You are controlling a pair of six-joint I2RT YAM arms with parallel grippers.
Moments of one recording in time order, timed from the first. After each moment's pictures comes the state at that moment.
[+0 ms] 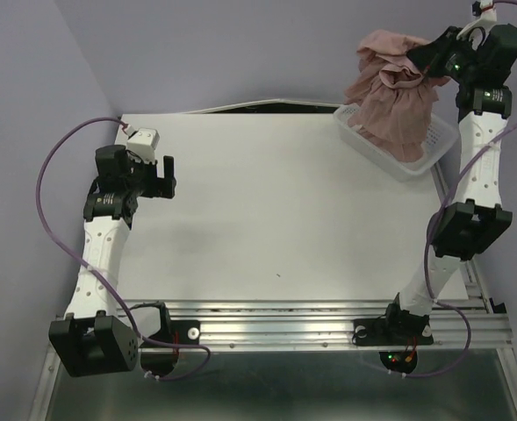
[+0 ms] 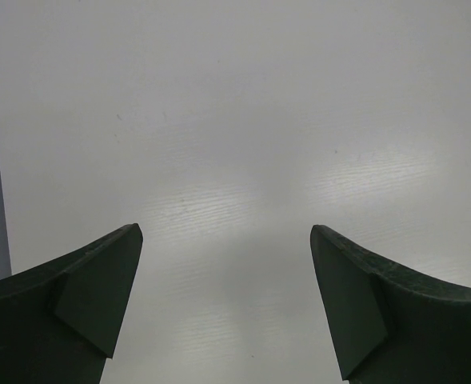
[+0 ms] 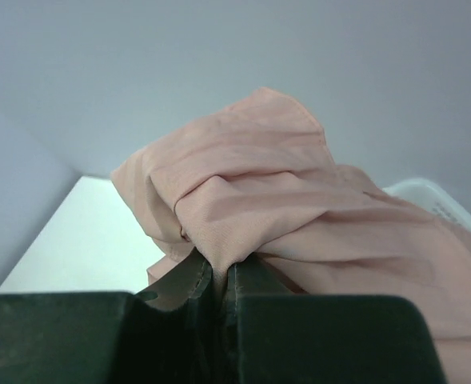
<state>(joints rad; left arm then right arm) 0.07 1.11 1.06 -0.52 0.23 0.14 -0.25 1.94 2.27 -0.37 -0.64 0.31</state>
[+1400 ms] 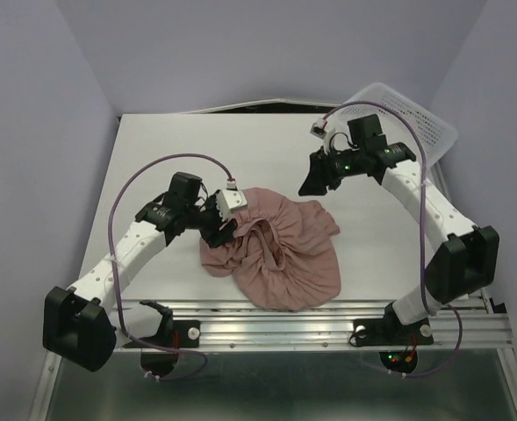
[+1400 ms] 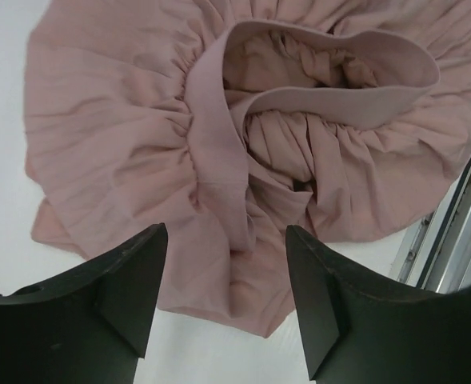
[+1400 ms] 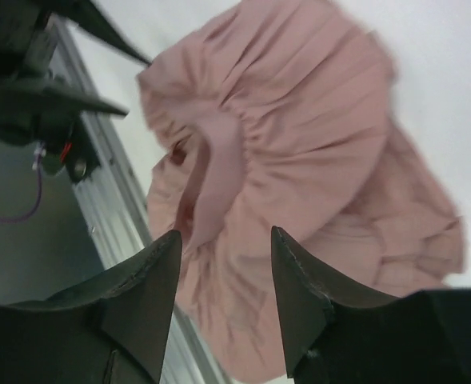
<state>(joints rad) -0.40 1.15 0.89 -0.59 0.57 0.59 0.29 1.61 1.50 -0.74 -0.79 -0.09</state>
